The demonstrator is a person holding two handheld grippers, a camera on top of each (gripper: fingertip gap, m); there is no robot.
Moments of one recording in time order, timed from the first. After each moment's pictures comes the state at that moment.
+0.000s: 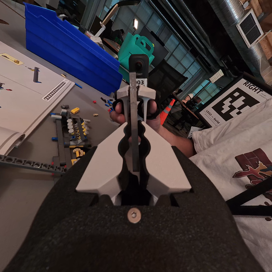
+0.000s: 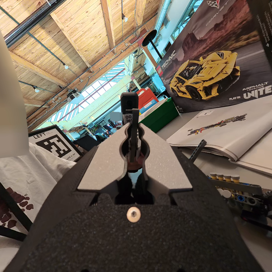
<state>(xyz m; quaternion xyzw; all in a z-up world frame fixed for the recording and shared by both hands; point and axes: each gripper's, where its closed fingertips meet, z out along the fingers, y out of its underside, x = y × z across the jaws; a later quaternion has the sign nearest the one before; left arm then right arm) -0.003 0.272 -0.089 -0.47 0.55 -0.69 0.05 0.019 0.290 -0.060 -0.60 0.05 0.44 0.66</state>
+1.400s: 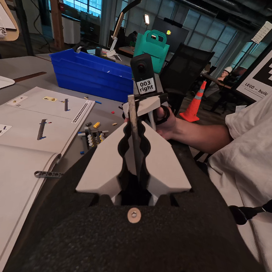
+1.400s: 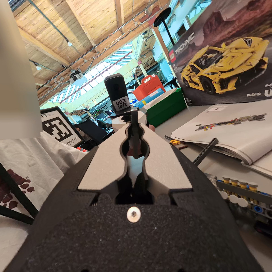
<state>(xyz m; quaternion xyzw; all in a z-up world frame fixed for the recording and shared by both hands) -0.008 0.274 -0.077 -0.41 0.62 -0.64 0.20 -0.007 0.286 -0.062 -0.62 -0.01 0.44 0.65</state>
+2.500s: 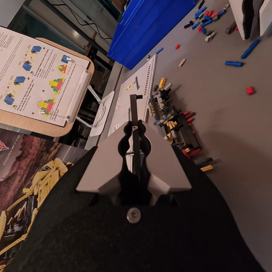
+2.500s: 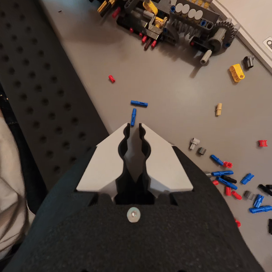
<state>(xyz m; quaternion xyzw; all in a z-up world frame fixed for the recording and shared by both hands) 0.012 0.311 -0.130 -0.26 0.76 -0.20 0.56 0.049 0.145 -0.208 -0.93 -0.15 0.08 0.31</state>
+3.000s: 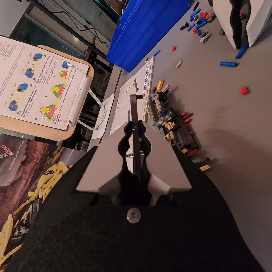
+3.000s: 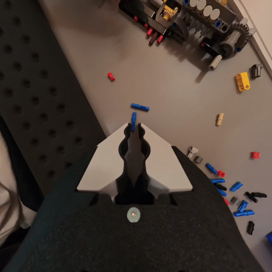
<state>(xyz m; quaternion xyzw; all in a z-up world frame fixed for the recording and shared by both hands) 0.010 0.304 -0.128 -0.24 0.77 -0.19 0.56 0.048 0.151 -0.215 -0.95 -0.18 0.05 0.26</state>
